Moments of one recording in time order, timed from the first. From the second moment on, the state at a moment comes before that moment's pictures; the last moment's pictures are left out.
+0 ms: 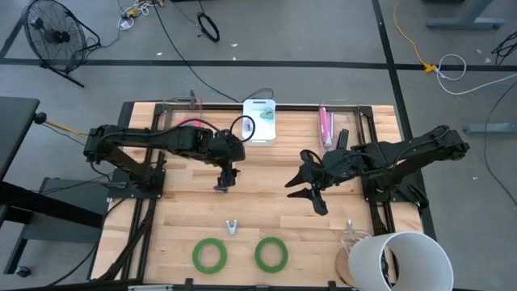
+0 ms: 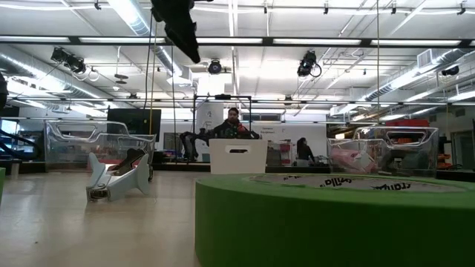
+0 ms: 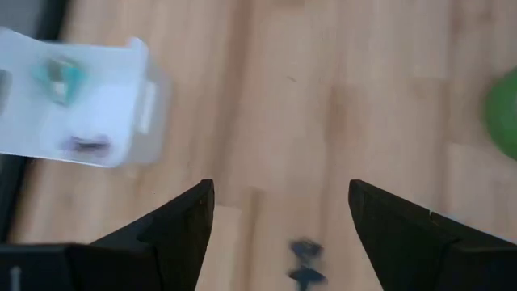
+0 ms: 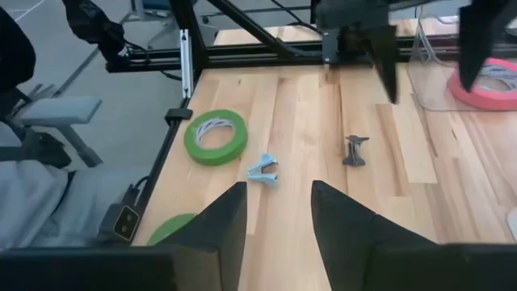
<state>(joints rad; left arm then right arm) -0.02 1.49 1.42 -0.93 -0.17 -0.08 0.26 1.26 1.22 -0.48 0.00 0.18</state>
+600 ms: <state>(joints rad) -0.17 1.72 1.42 -1.13 -0.17 -0.19 0.26 1.26 1.22 -0.51 0.00 0.20</state>
